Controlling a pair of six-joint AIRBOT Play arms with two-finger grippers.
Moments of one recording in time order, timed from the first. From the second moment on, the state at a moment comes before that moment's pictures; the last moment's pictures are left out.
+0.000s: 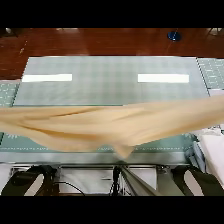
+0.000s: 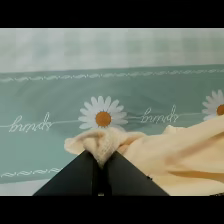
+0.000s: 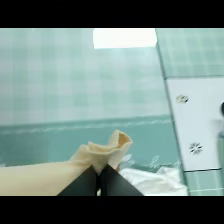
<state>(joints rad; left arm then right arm) -0.06 -0.64 1.55 1.46 -1.82 -1.65 -0.26 -0.76 1.67 -1.50 1.75 1.46</state>
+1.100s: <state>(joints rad) -0.06 -1.41 1.22 1.43 -0.91 -1.57 -0.08 -1.63 1.61 -1.22 1.02 1.29</state>
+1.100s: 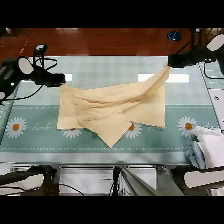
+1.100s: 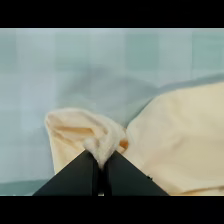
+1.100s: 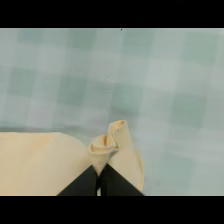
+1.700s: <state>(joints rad) -0.06 -1.58 1.22 1.42 -0.66 -1.57 -0.07 -1.74 1.61 -1.21 0.91 1.30</state>
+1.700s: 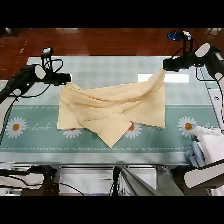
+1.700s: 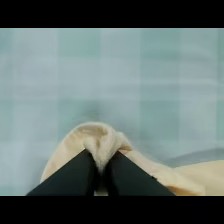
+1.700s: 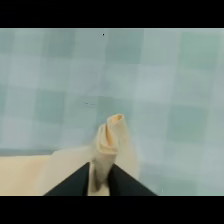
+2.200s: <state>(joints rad) 0.14 -1.57 1.39 1.53 -0.98 -1.43 -0.07 -1.58 1.66 -1.52 1.28 1.34</state>
